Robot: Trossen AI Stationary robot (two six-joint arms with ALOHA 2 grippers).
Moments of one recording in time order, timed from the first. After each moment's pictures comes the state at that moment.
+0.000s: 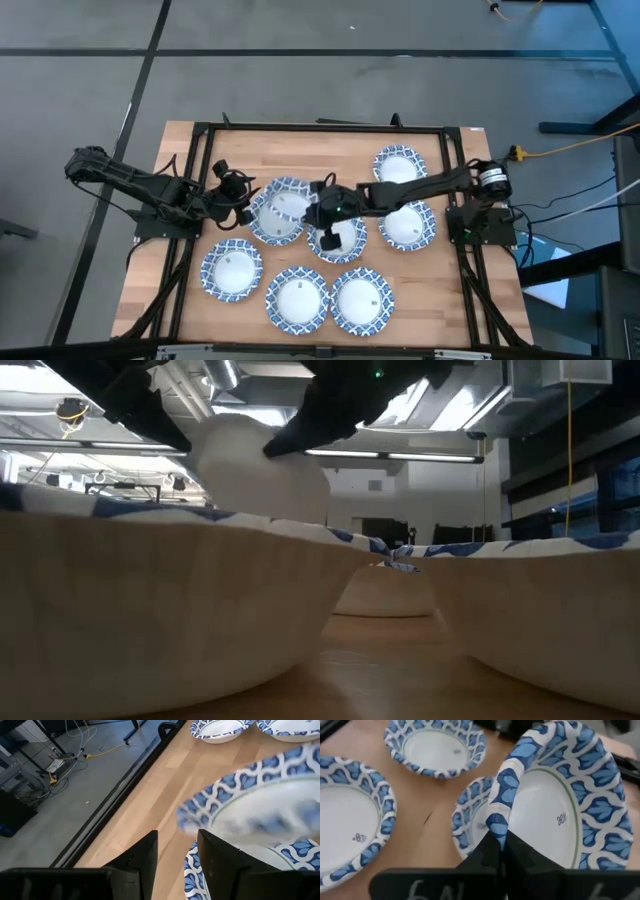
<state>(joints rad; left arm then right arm) -0.29 0.84 0.66 -0.59 -0.86 -0.31 0.09 1.84 1.33 -0.11 0.03 -0.28</state>
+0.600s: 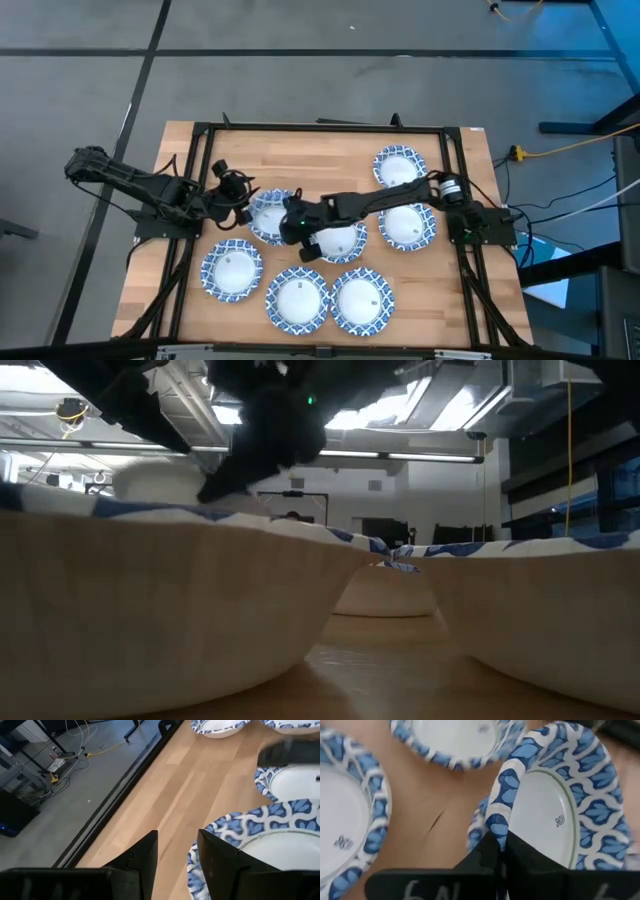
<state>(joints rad) -0.29 0.83 0.66 -0.62 -0.86 -0.30 0.11 2.17 1.72 -0.35 -0.03 -0.35</state>
